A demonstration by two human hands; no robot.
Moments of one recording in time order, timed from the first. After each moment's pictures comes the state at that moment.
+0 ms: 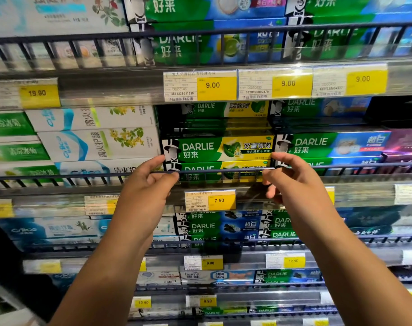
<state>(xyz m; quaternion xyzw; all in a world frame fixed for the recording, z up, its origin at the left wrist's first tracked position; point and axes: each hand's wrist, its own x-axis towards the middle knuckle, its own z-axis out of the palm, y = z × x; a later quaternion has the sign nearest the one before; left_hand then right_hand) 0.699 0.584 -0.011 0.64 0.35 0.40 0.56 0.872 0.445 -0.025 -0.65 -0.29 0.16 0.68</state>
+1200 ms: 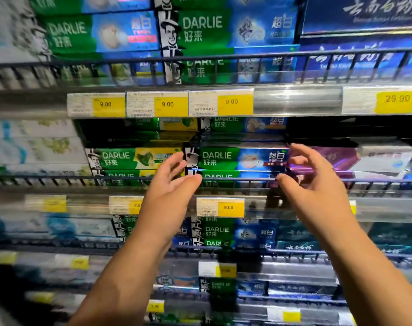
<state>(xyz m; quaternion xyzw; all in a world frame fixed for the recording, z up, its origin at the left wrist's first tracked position) 0.831 0.441 0.000 0.65 0.28 0.43 0.55 1.012 0.312 -0.007 -0.72 -0.39 -0.06 0.57</state>
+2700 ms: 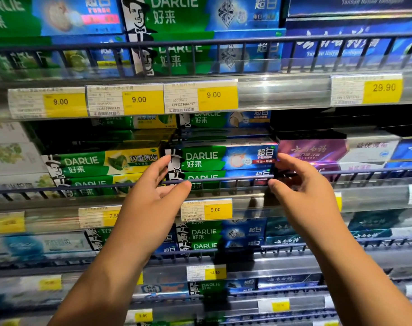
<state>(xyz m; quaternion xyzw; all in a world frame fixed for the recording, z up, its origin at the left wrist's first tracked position) 0.836 0.457 -0.006 0.72 0.28 0.37 0.51 1.016 0.319 -0.020 -0.73 -0.34 -0.03 0.59</state>
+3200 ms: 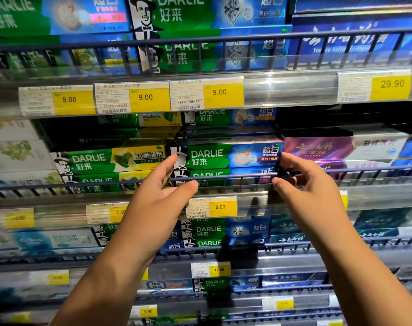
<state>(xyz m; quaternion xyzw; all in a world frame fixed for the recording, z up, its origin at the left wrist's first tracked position) 0.830 0.459 -0.011 0.70 0.25 0.36 0.56 1.014 0.318 -0.023 -0.73 -0.33 -0.02 0.60</state>
